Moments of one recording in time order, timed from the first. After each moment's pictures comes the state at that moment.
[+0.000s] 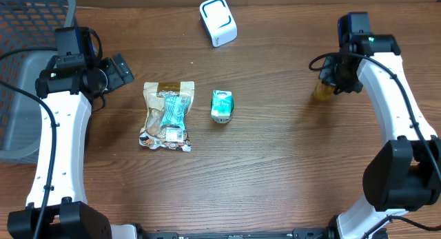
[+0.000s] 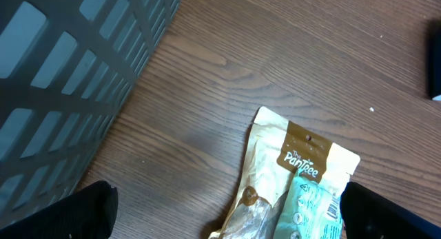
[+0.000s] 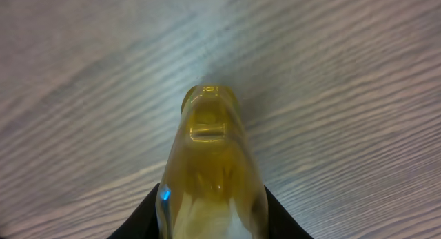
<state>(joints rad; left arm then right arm) 0.13 1.57 1.43 -0.89 -0.05 -0.37 0.01 1.84 1.60 -1.10 0.12 0.41</state>
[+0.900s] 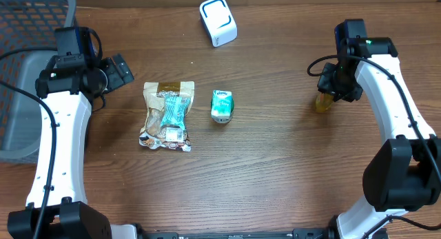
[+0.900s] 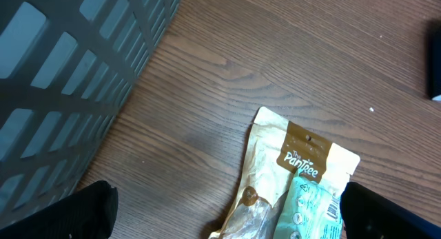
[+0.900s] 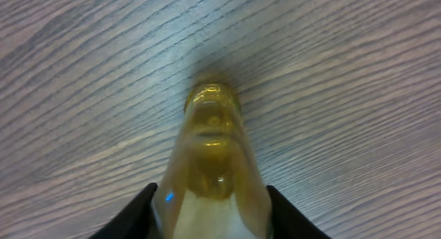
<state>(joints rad) 0.13 1.57 1.43 -0.89 -0.05 -0.37 0.01 1.84 1.58 -1.16 0.11 0.41</state>
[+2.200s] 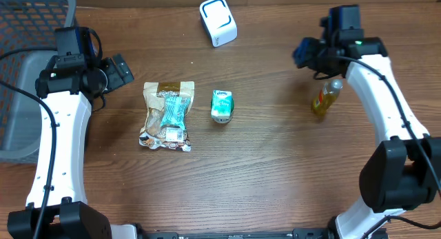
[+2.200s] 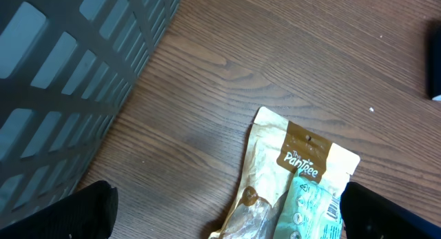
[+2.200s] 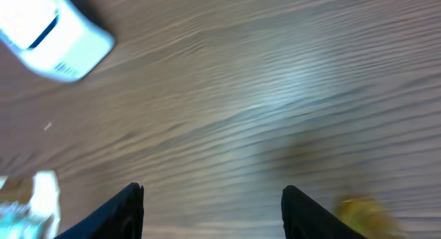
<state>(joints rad) 0.13 1.57 1.43 -0.89 -0.05 -0.37 0.08 1.84 1.57 -0.78 -0.16 0.35</state>
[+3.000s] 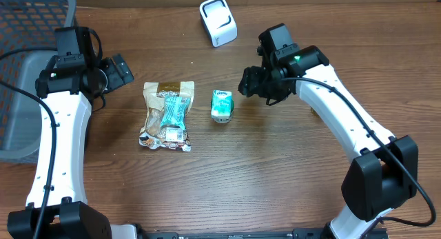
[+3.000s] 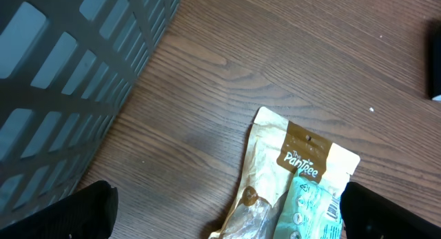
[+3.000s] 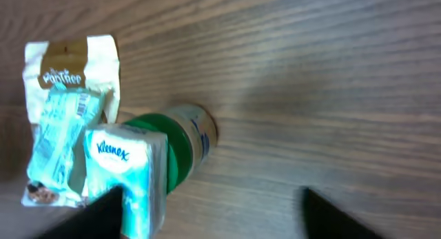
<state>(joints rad) 0.13 1.57 1.43 -0.89 -0.05 -0.37 0.40 1.84 1.57 -0.96 -0.20 0.49</state>
